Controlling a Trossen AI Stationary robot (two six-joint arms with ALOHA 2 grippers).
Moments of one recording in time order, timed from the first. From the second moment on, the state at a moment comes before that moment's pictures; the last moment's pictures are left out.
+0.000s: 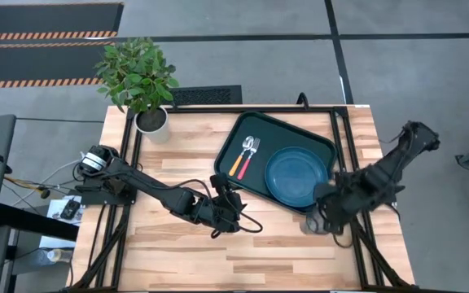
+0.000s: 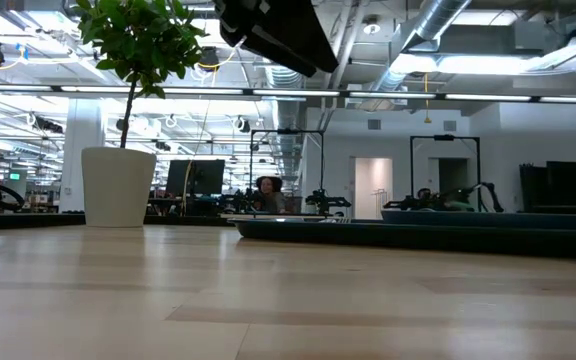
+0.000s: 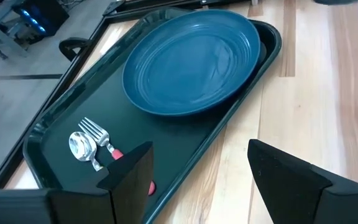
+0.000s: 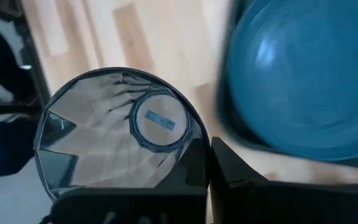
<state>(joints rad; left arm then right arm) -0.39 1.78 1.34 -0.35 -0.72 -0.23 0.69 1.23 1.28 -1.33 0.17 0.97</state>
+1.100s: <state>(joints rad) -0.39 1.78 1.34 -0.35 -0.72 -0.24 -0.68 1.22 1.43 -1.32 -0.12 -0.02</state>
